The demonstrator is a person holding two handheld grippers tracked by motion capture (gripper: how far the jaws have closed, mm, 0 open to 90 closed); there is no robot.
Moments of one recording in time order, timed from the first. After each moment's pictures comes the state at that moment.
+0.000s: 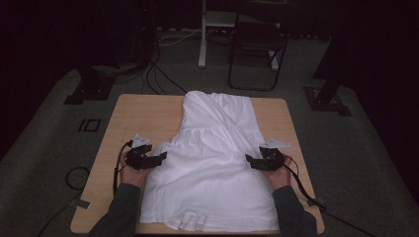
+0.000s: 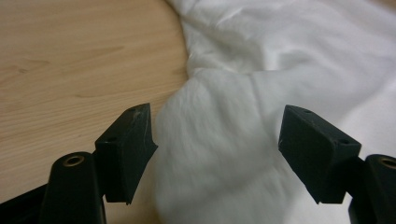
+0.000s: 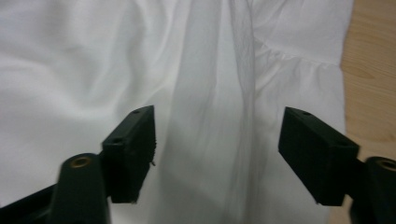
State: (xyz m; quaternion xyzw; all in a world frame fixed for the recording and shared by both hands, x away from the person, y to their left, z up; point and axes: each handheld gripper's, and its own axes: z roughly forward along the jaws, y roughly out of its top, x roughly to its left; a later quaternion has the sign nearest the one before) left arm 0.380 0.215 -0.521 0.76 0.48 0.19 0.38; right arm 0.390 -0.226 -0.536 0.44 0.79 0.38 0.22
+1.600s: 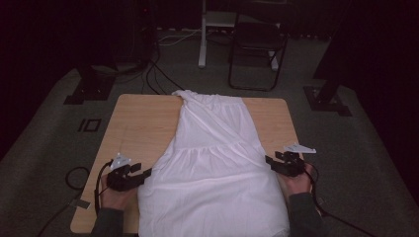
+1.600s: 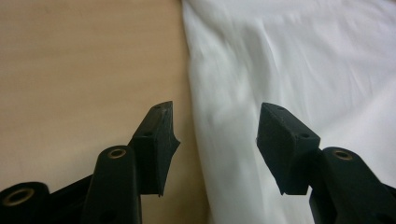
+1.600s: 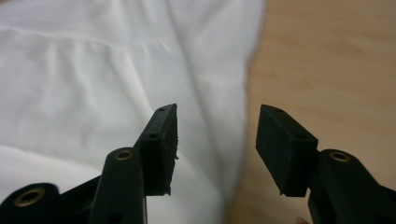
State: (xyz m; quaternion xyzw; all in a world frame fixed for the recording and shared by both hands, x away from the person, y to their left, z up) left arm 0.316 0.255 -0.506 0.75 0.49 0.17 0.41; right arm 0.357 -0.278 -0.513 0.48 0.75 0.41 0.20
